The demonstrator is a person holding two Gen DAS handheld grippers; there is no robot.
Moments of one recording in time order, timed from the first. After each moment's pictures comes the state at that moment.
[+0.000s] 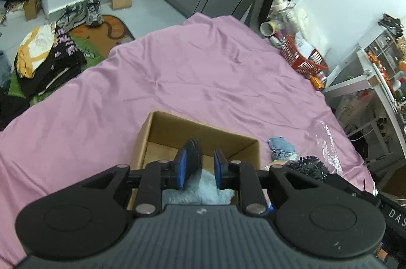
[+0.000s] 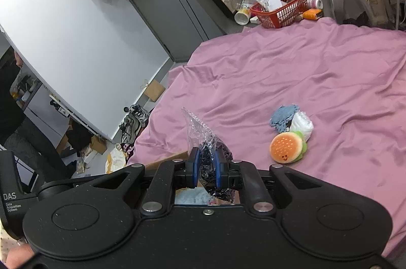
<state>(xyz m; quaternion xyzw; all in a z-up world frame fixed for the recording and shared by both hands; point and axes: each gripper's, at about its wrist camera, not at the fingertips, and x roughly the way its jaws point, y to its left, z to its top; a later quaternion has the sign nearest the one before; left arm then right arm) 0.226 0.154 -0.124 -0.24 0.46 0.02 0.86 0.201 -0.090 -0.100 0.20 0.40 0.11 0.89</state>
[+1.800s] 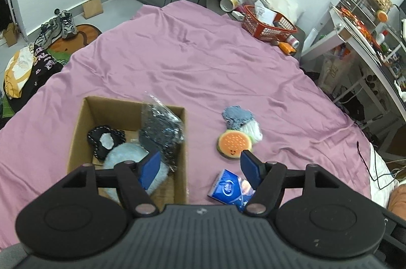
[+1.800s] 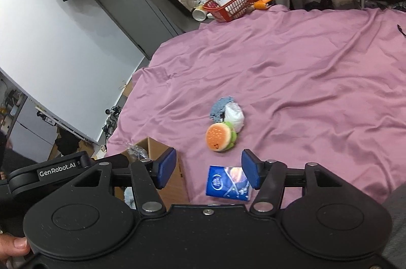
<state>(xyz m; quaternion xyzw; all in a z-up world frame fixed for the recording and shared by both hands) 0.217 0.039 -0.087 -0.16 0.48 -0.02 0.86 0.176 -0.195 -0.108 0.24 0.43 0.06 0.87</state>
